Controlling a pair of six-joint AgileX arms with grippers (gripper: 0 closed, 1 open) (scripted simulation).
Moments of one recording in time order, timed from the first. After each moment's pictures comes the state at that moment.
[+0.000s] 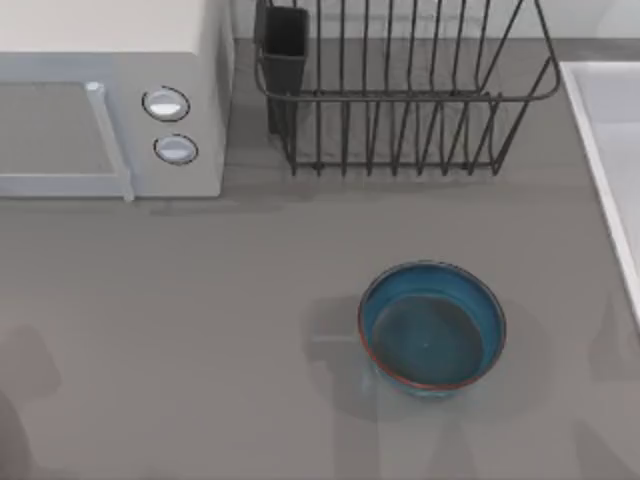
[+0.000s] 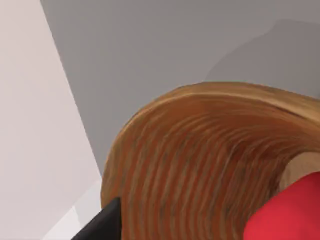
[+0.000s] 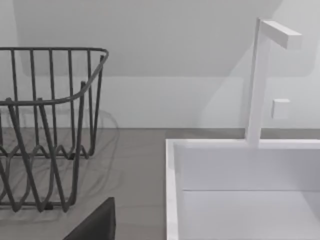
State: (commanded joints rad) left arm 0.25 0.52 0.15 -0.31 -0.11 1.12; right arm 0.00 0.00 0.00 0.00 0.00 0.00
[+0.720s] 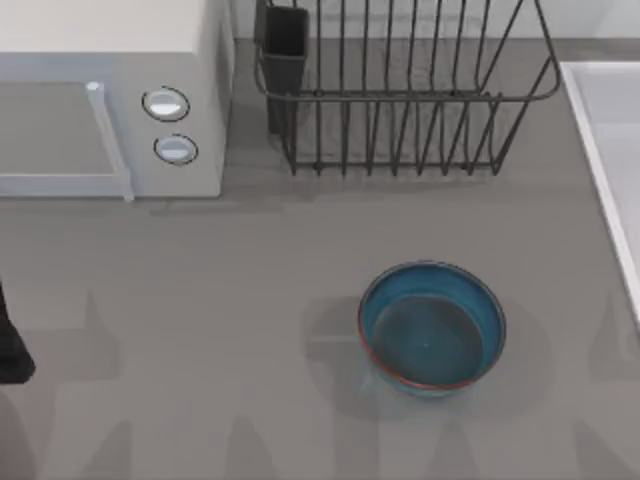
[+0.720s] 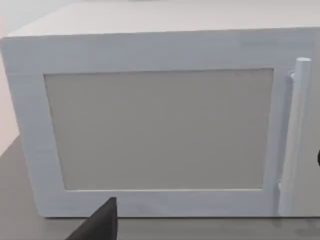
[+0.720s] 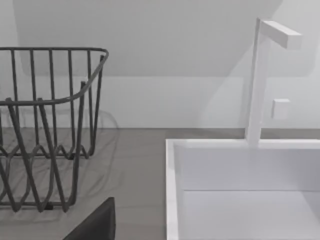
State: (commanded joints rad) left arm 0.01 0.02 0.00 -0.01 -0.01 0.04; right arm 0.00 0.00 0.00 0.00 0.00 0.00
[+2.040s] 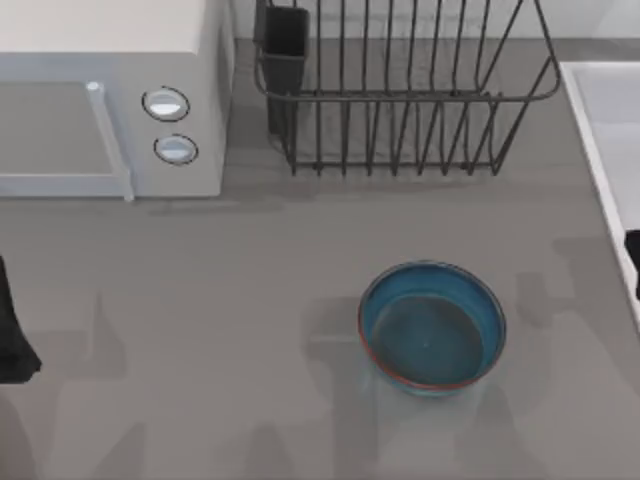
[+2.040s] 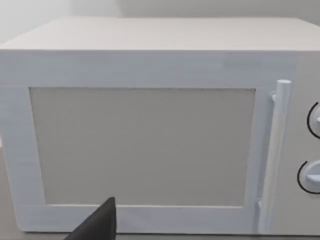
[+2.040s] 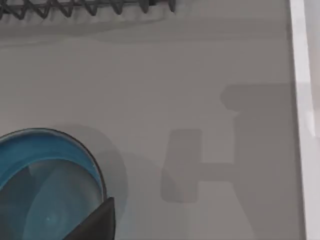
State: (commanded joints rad) left arm 0.00 0.00 0.00 0.00 0.00 0.00; right arm 0.24 0.87 0.70 -0.58 0.00 0.24
